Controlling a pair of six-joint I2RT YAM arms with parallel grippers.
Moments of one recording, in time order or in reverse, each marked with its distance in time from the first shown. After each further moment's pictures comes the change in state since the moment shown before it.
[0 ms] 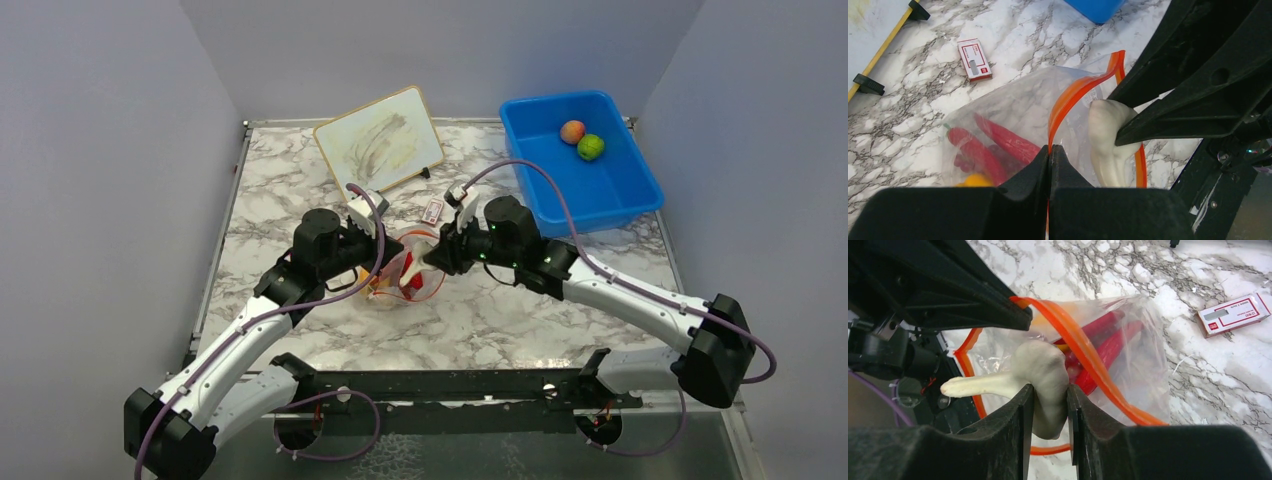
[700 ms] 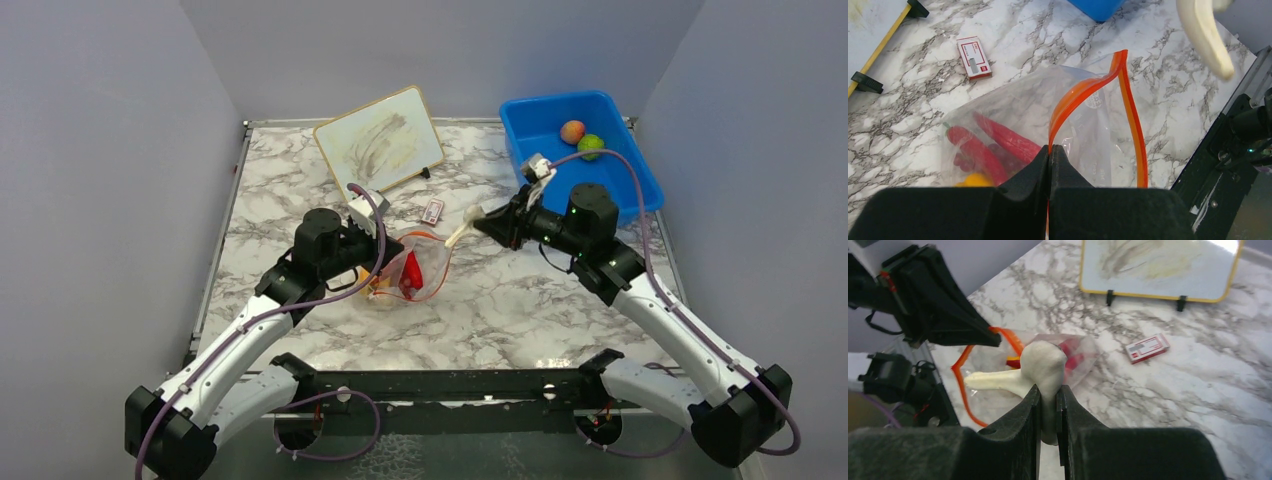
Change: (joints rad) left arm 0.000 0.005 0.000 0.000 0.000 0.000; right arm -0.376 -0.269 -0.055 0.021 -0.227 -0.058
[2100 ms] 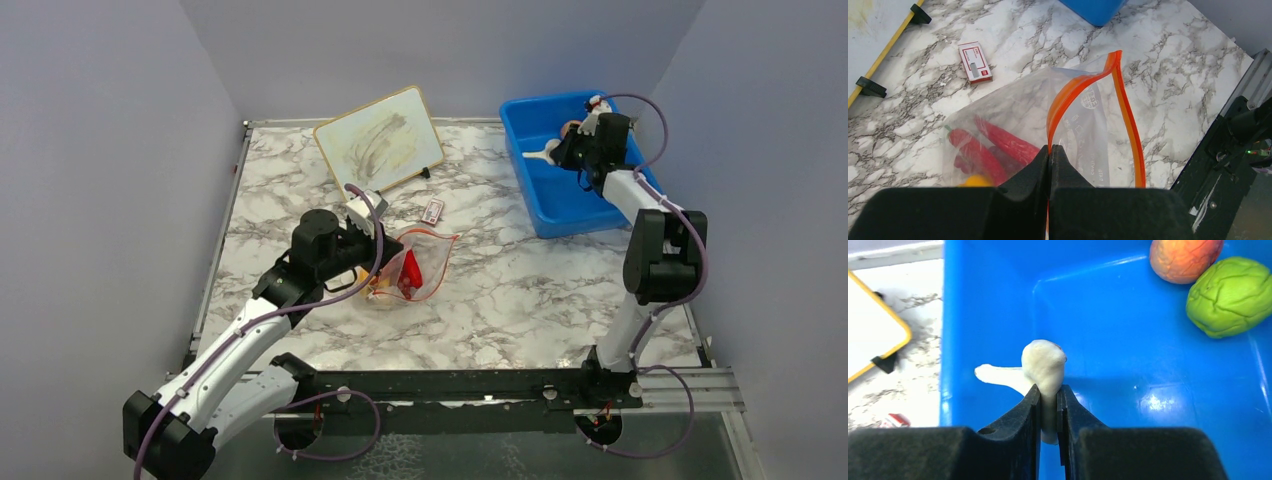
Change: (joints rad) left arm 0.000 -0.019 0.000 0.000 0.000 0.001; right arm -0.526 0.925 0.487 0.094 0.201 -0.003
